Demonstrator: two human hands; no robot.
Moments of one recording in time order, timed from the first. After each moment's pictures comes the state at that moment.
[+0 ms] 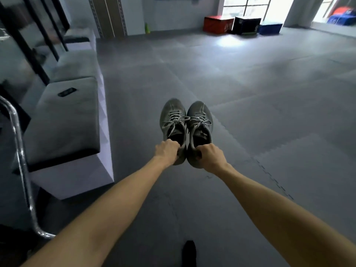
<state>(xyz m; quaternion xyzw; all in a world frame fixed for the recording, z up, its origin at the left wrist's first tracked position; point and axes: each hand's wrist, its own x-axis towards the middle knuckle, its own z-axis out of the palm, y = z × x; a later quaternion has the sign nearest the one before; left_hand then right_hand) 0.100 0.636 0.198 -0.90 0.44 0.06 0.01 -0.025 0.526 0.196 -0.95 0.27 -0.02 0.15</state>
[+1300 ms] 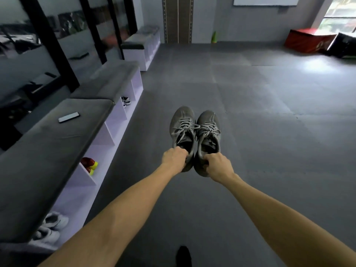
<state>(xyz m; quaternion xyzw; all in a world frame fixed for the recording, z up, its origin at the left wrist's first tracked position) 0.657 0.043 0.192 -0.96 0.28 0.06 0.01 0.581 -0.105 0.193 -0.98 0.10 0.04 0.14</state>
